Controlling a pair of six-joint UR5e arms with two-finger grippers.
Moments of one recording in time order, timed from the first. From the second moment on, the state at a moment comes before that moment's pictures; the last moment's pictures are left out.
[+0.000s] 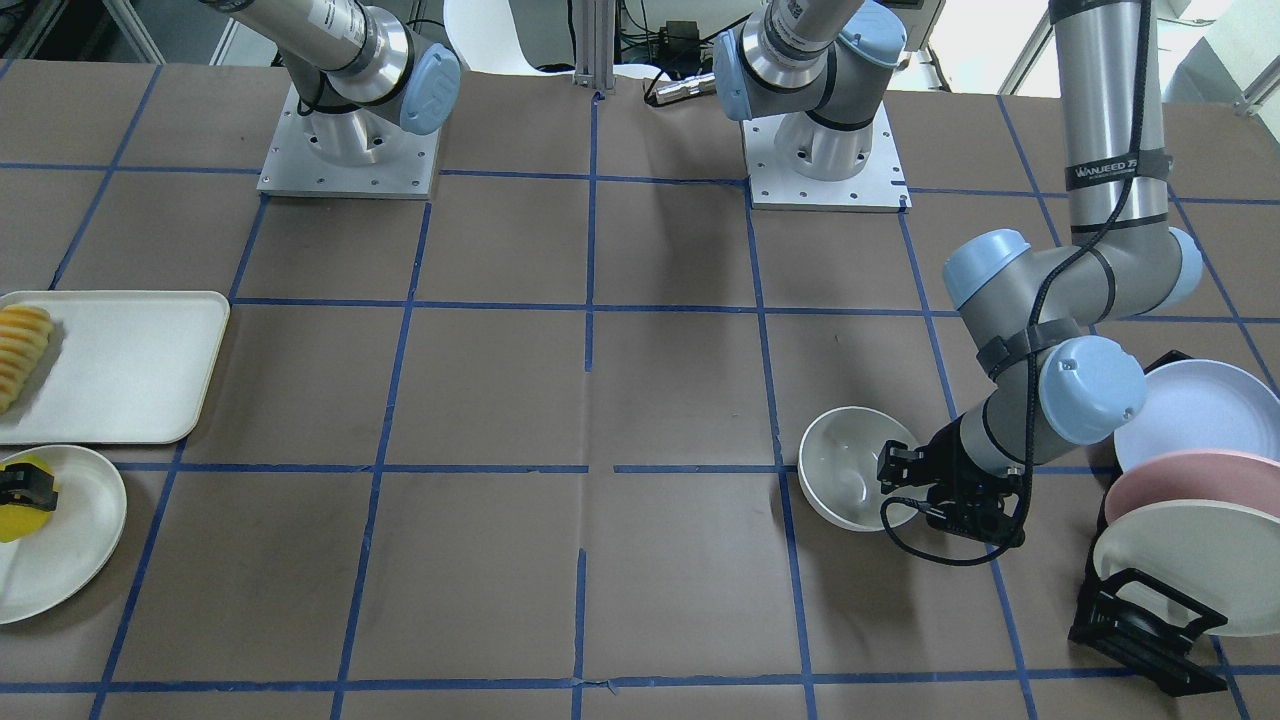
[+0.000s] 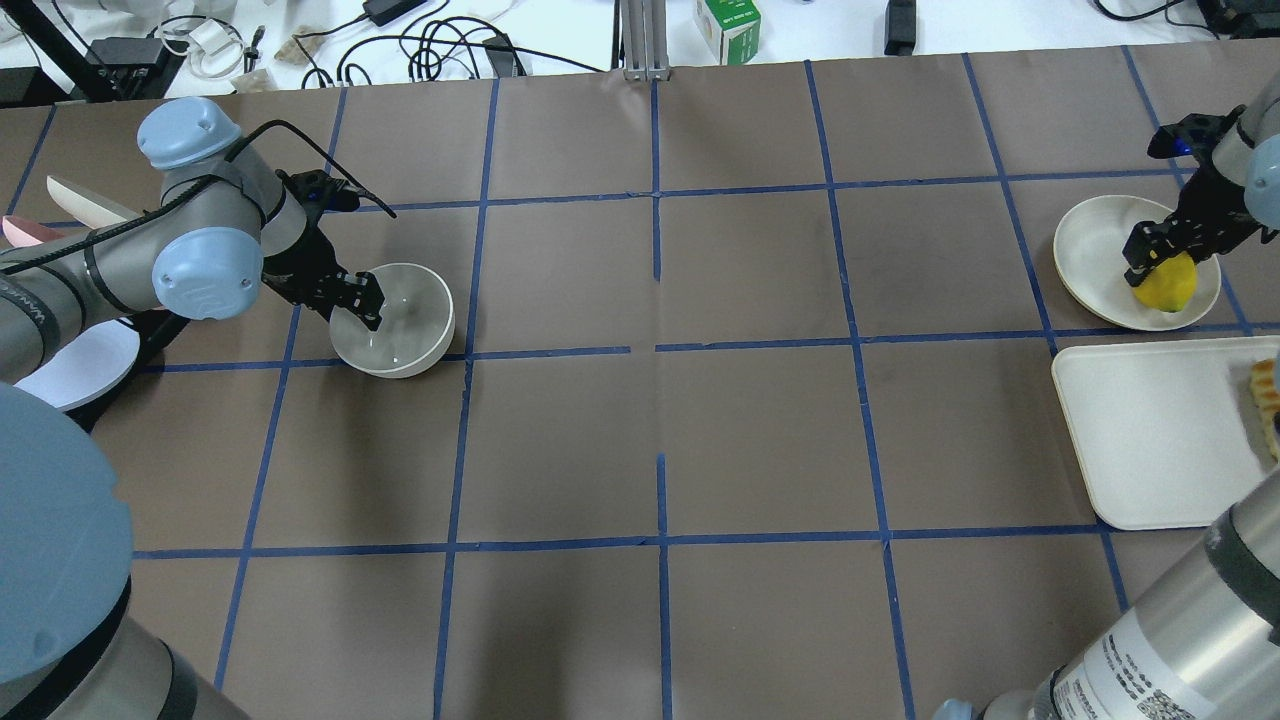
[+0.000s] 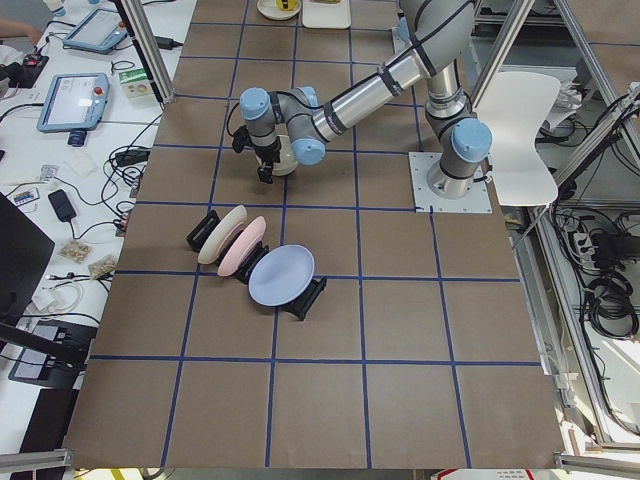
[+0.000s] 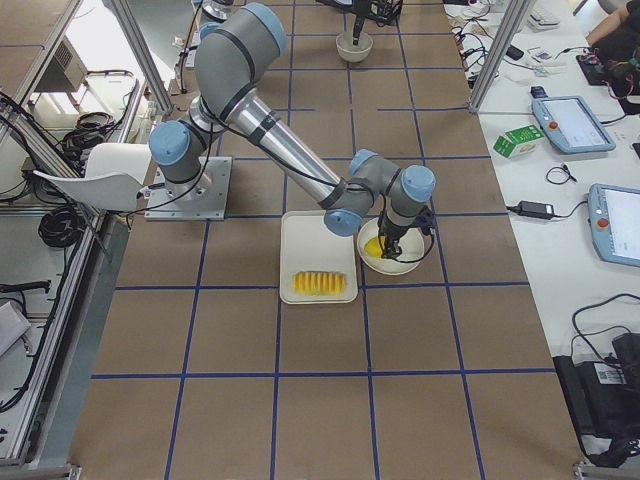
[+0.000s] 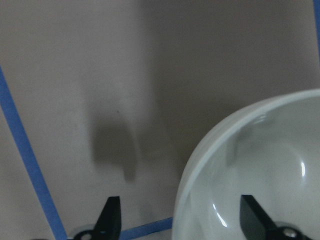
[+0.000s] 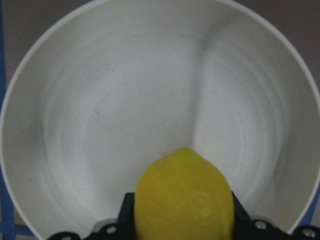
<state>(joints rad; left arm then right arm) -1.32 -2.03 -1.76 -1.00 1.53 0.50 1.02 -0.98 1.52 -2.04 -1.64 -0.68</state>
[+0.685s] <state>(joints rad) -1.33 -2.00 -1.75 -1.02 1.51 0.48 1.03 -1.27 1.48 -1.74 -1.64 -0.67</state>
